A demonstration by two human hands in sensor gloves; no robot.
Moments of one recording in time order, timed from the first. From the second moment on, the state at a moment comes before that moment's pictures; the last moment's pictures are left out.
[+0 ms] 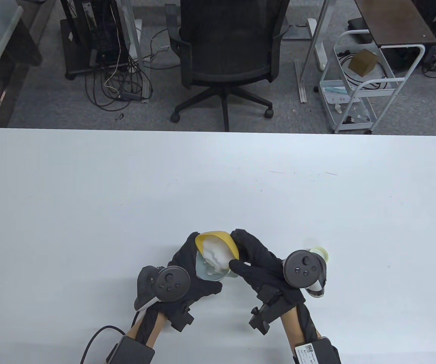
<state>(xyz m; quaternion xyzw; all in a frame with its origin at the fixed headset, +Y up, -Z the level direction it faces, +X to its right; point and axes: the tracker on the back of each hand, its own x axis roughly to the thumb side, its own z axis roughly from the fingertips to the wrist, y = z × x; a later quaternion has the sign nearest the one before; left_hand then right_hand) -0.118 -0.730 -0.179 0.04 -0.19 0.28 0.94 0.121 -0.701 -0.201 0.27 0.03 0.81 0.52</state>
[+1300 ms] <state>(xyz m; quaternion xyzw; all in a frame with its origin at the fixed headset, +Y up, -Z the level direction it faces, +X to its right) -0.118 -0.730 -0.179 0.04 -0.19 0.28 0.94 0.120 -0.700 -0.200 0.27 0.02 0.82 0.50</state>
